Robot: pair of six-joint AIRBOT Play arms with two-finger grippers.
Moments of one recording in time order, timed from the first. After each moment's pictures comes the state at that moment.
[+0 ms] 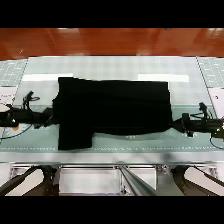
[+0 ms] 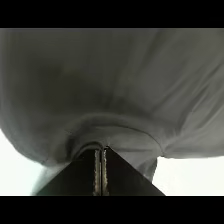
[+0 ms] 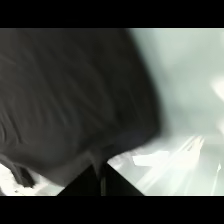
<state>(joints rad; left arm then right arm) 0.37 -1.13 0.64 0.87 -1.17 -1.25 -0.63 -1.22 0.53 -0.72 1.26 1.07</state>
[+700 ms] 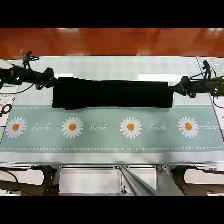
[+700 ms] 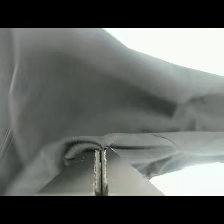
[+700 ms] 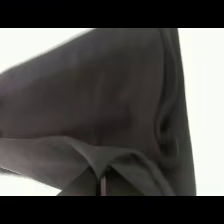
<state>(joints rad) 0.22 -1.62 1.33 0.84 -1.12 -1.37 -0.37 -1.52 1.13 -0.74 1.08 1.24</state>
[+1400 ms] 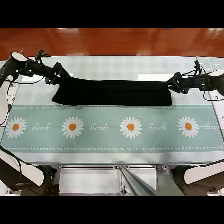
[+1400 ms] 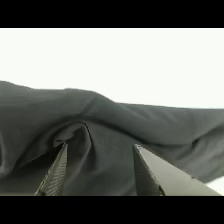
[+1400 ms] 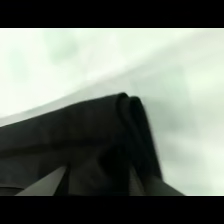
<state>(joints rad) 0.19 -1.92 1.67 0.84 -1.23 -1.47 -0.34 -1.76 1.31 -0.72 1.01 1.27</state>
